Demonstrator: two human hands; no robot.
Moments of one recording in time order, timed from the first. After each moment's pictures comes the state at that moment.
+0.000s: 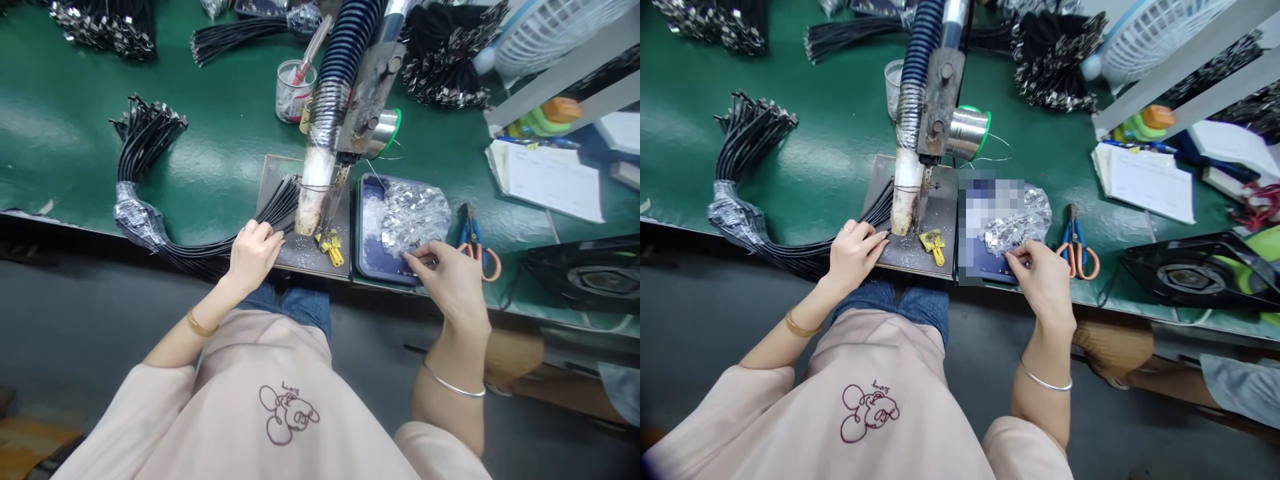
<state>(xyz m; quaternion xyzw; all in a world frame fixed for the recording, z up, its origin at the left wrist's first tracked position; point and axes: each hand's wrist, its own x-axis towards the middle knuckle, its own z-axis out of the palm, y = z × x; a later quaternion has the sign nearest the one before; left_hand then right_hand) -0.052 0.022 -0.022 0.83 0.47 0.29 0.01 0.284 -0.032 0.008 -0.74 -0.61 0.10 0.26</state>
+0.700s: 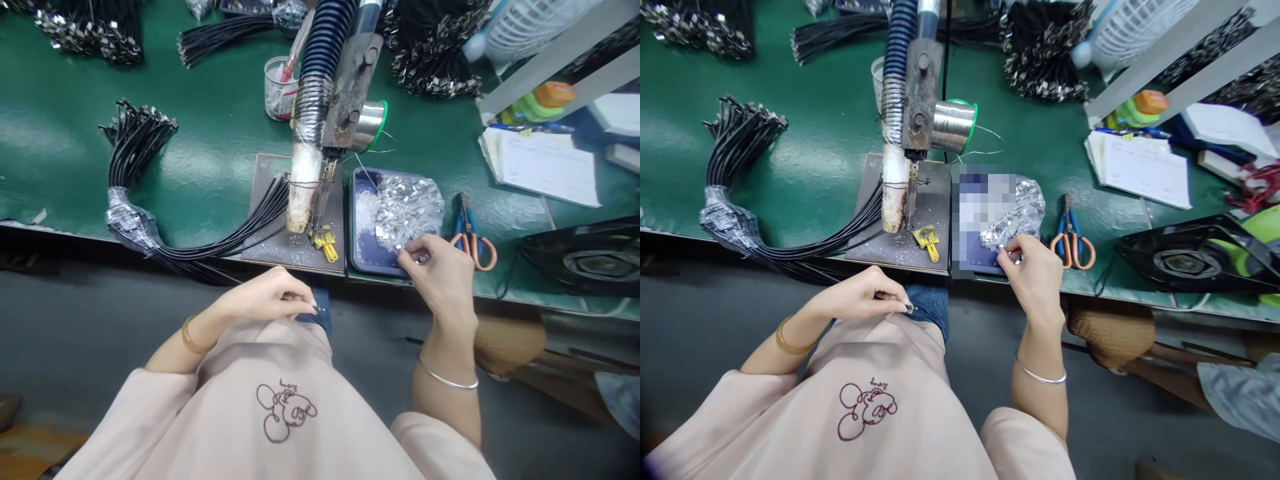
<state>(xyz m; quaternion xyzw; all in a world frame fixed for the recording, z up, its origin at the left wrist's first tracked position) -0.044 -0.003 0.018 0.74 0.19 0.13 0.63 0.270 -0.040 0.011 -0.75 -0.59 0.05 0.28</state>
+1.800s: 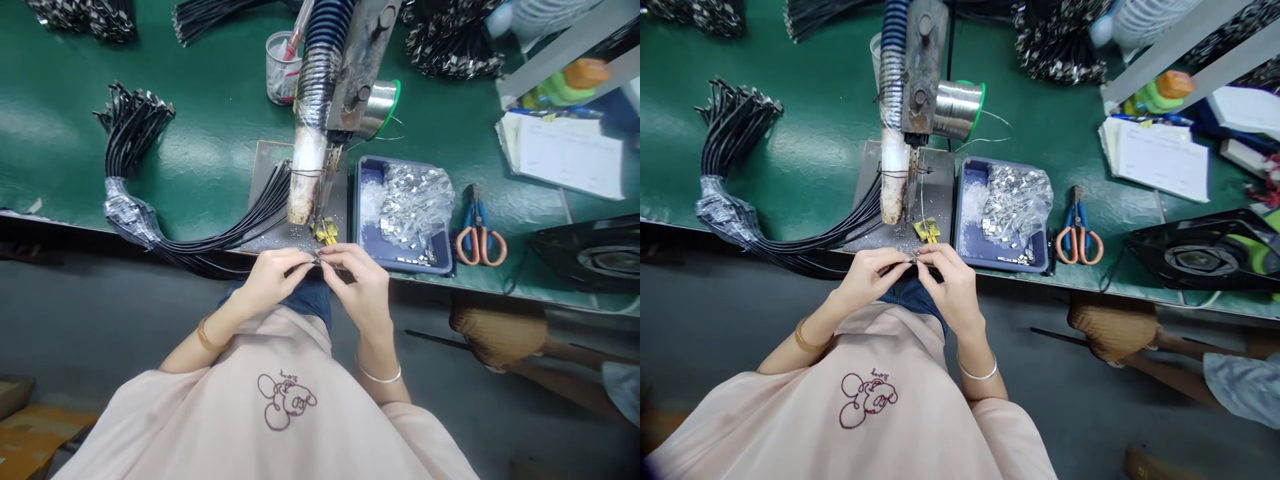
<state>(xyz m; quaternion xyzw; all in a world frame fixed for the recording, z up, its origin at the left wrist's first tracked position) -0.022 -0.014 -0.009 0.75 0.37 0.35 0.42 0.154 -0.058 0.005 -0.56 -0.66 0.22 0.45</state>
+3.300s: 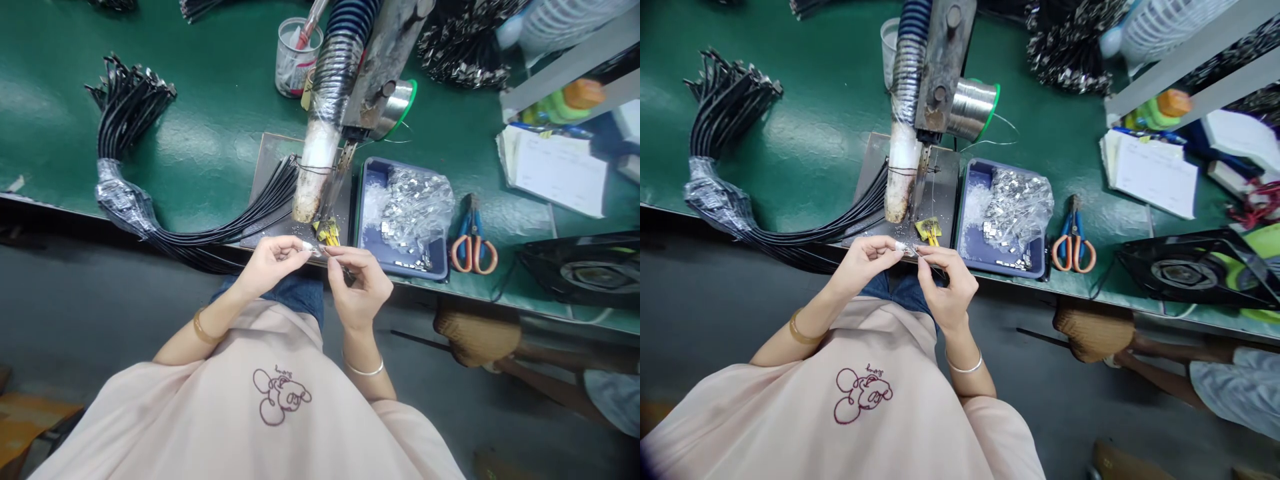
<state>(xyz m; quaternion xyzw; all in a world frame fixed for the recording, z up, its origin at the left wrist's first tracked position) -0.015 -0.007 0.000 0.47 0.40 0.38 0.69 0.139 -0.060 -0.010 -0.55 -0.60 0.14 0.56</state>
